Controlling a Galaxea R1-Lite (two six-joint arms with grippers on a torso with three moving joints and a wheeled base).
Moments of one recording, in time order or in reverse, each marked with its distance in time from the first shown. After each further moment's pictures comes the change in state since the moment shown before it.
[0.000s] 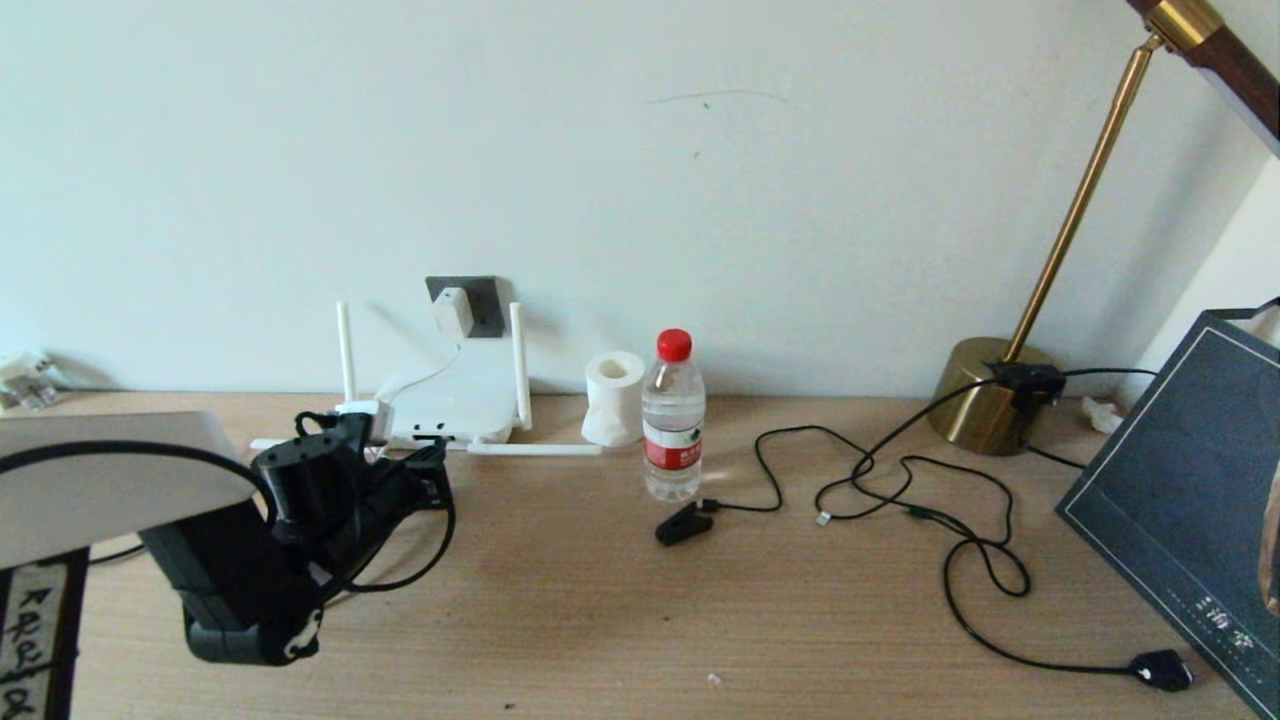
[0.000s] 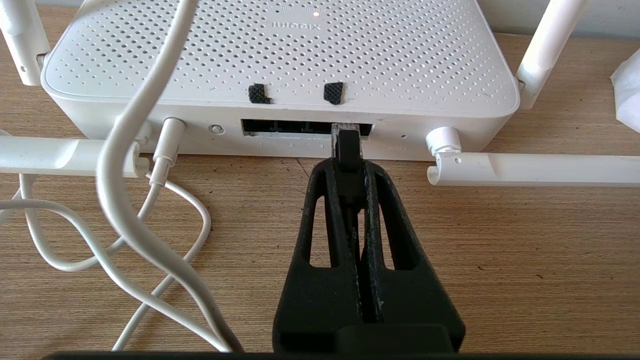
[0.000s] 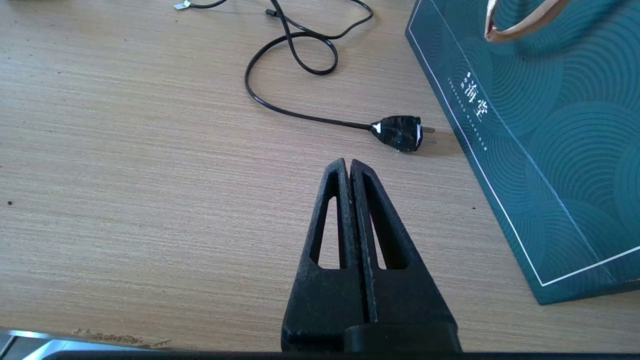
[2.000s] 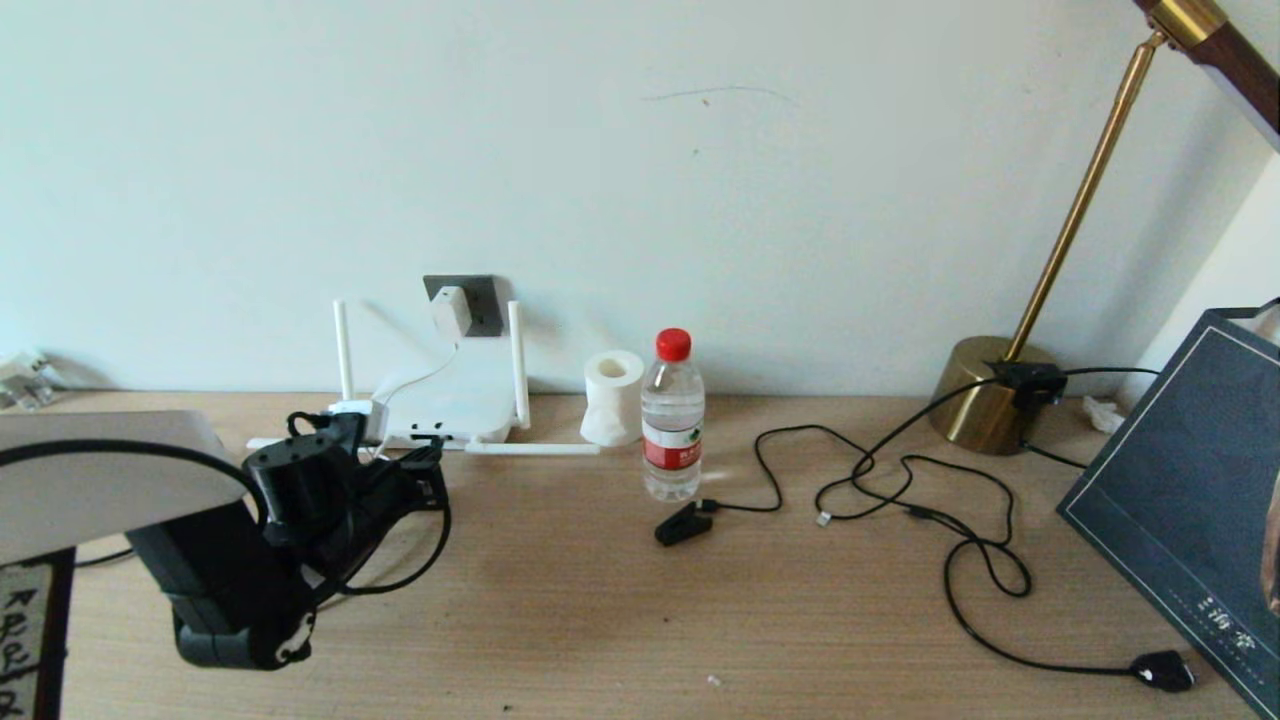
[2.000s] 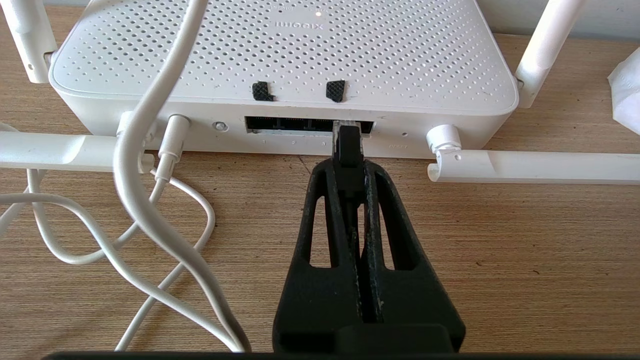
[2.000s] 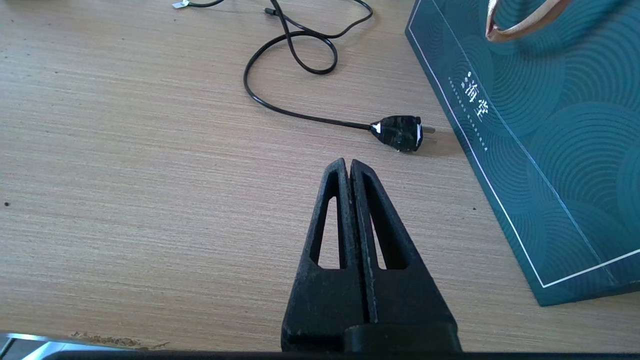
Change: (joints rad) left arm 0.011 -0.023 0.025 -0.004 0.000 0.000; right arm 0.000 0.000 0.000 0.000 0.000 0.000
